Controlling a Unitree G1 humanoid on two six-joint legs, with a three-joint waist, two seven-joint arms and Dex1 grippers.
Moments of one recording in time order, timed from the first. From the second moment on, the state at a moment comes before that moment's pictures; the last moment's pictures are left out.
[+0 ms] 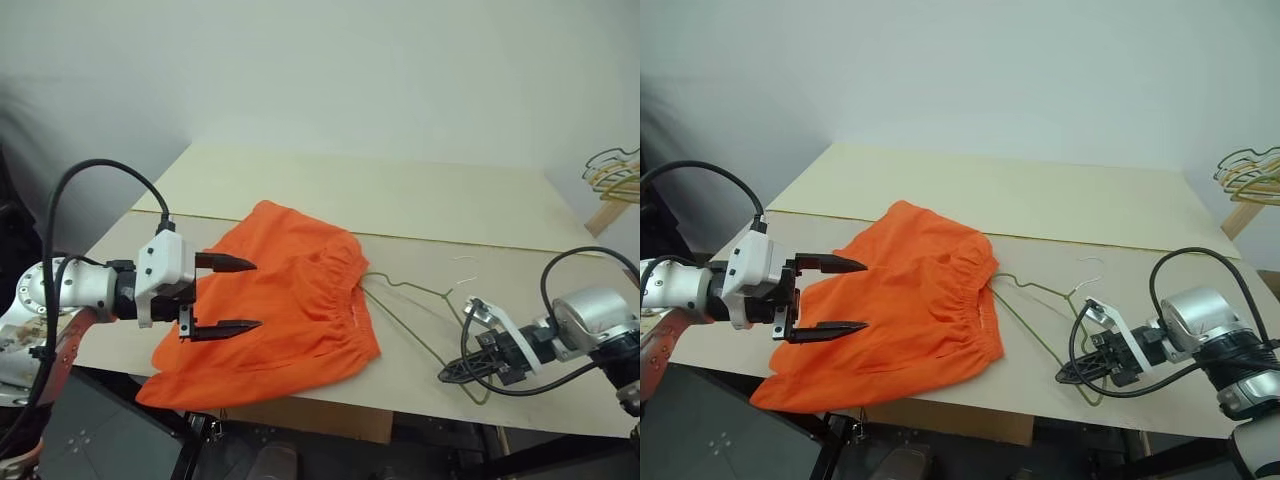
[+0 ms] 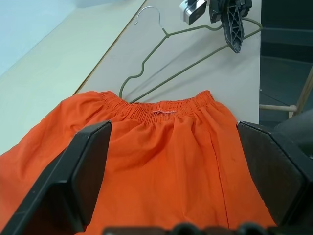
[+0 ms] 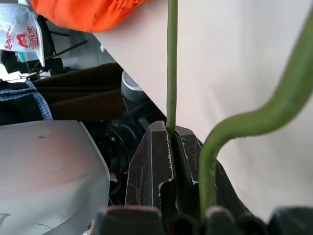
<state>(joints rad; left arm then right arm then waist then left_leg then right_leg) -0.20 0.96 0.18 -0.42 -0.59 0.42 -1.21 -0.57 -1.00 0.47 0.24 0.64 1.45 1.42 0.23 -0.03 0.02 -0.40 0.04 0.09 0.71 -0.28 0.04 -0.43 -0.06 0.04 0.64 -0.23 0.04</state>
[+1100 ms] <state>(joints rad) -0.21 0.97 0.17 -0.45 -0.59 0.41 -1.22 -0.75 -0.49 0.22 0.67 0.59 1.40 1.16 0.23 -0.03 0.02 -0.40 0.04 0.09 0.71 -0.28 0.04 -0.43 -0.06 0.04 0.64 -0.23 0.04</state>
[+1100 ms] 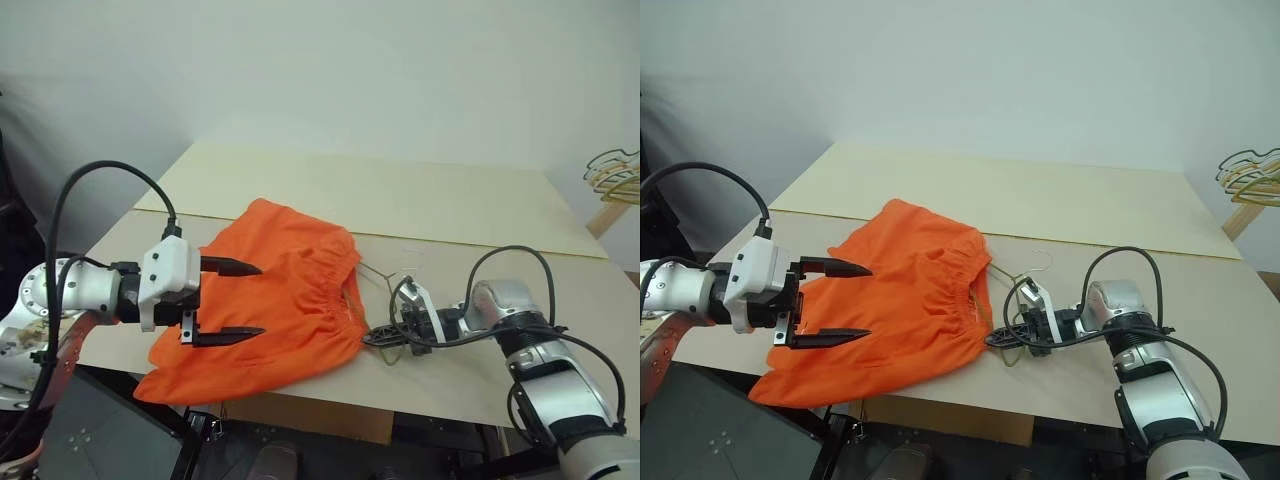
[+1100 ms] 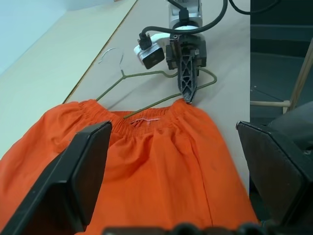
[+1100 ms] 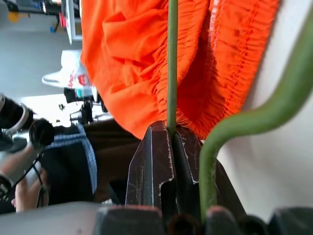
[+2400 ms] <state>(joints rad) -0.60 0.95 0.06 -0.13 -0.50 0.28 -1.33 -0.31 -0.63 0.17 -0.29 0.27 0.65 0.86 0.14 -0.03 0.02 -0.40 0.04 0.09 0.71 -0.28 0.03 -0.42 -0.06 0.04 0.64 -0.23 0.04</state>
